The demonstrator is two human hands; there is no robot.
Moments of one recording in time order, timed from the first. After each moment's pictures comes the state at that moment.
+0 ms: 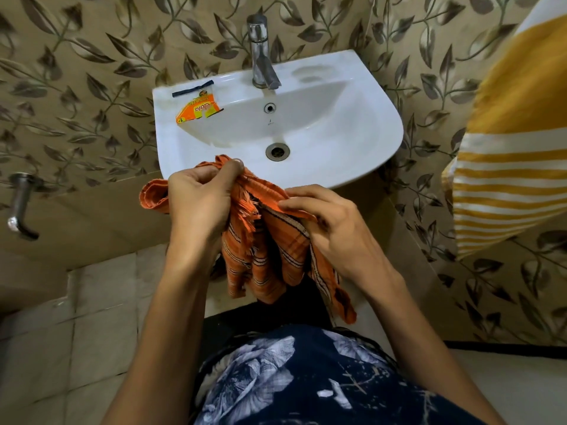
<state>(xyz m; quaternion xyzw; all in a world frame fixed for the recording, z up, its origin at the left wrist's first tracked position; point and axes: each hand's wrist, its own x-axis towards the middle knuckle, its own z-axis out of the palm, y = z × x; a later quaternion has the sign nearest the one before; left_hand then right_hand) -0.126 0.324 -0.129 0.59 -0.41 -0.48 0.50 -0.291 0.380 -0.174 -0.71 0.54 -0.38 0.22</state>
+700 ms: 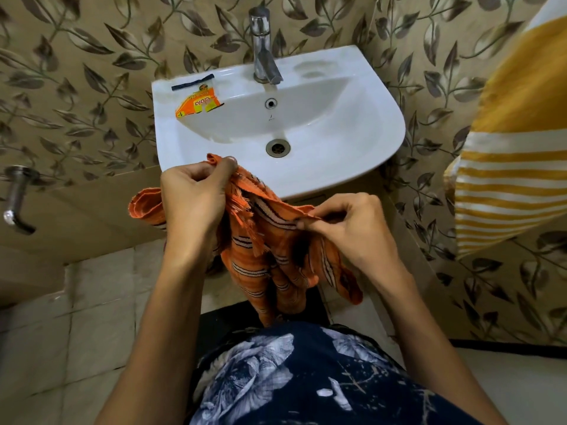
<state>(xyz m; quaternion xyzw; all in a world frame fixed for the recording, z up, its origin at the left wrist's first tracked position) -0.120 0.321 -0.136 0.62 -0.44 -0.42 0.50 -0.300 0.379 -0.174 -0.57 0.66 -0.39 0.29</state>
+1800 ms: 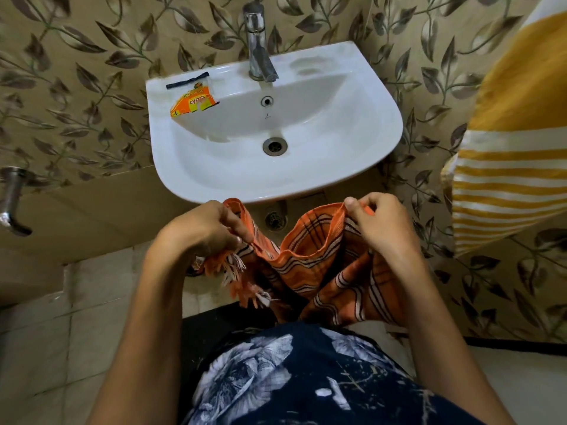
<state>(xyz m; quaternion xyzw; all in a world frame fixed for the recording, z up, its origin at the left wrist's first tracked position) -0.104 0.315 -0.142 0.63 -0.61 -0.48 -0.05 -0.334 0.375 -0.181 -0.42 0.81 -0.27 0.30</state>
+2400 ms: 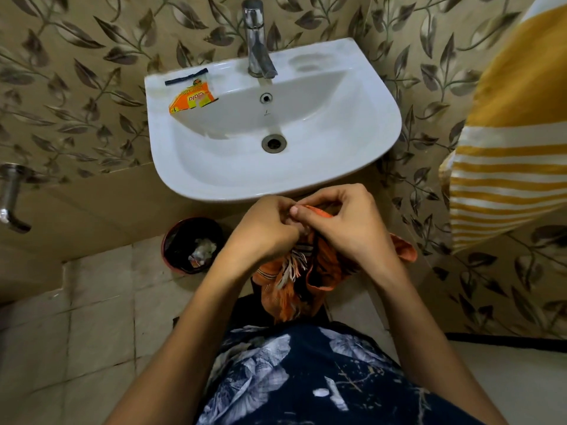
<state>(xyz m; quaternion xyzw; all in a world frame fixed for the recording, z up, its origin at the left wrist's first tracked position) -0.168 0.350 -0.141 0.57 -0.64 -0.51 0.09 -0.299 0.380 -0.165 -0.53 0.66 -0.40 0.35</state>
